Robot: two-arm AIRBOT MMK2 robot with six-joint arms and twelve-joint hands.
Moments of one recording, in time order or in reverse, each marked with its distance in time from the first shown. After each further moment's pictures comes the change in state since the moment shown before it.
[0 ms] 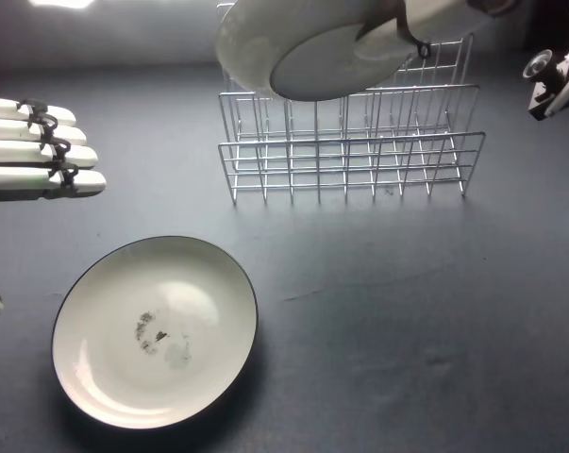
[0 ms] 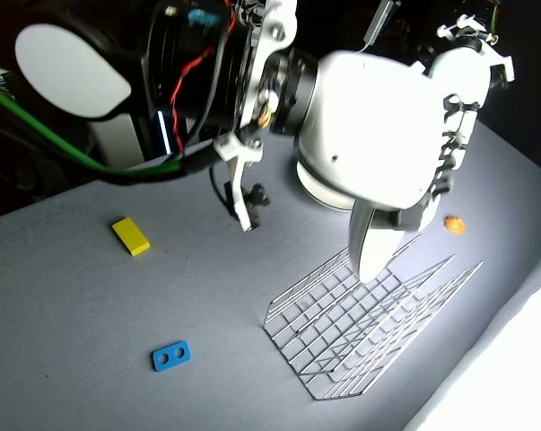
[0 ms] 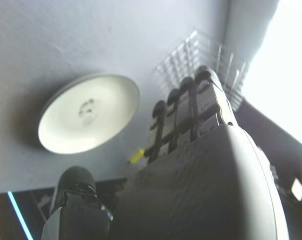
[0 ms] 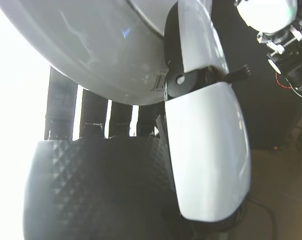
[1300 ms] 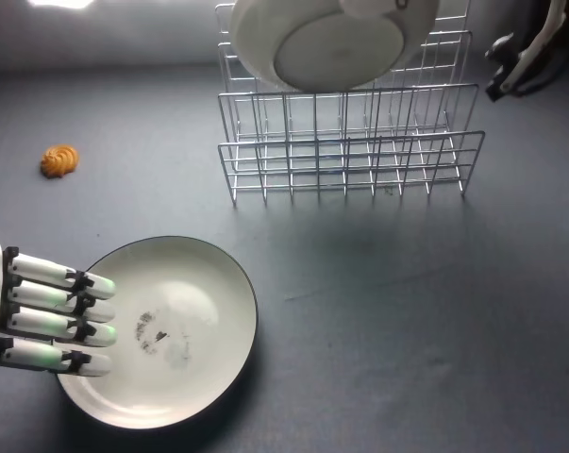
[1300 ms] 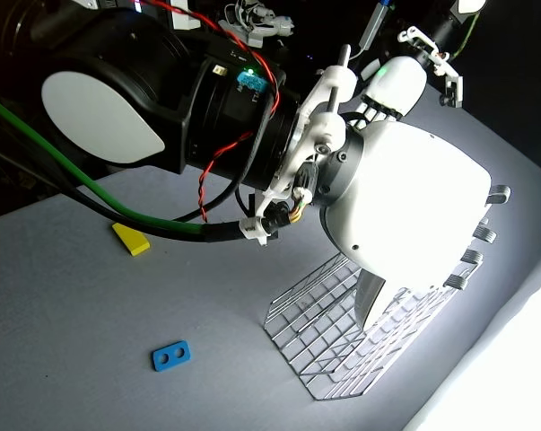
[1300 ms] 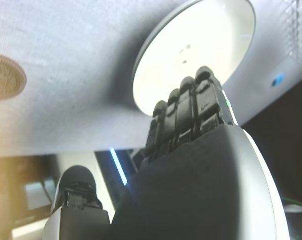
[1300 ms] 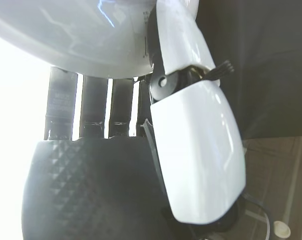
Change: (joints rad) left arm 0.135 -0.032 -0.078 0.261 -0.125 0.057; right arm 0.000 -0.125 0.208 0.002 -0.102 0.303
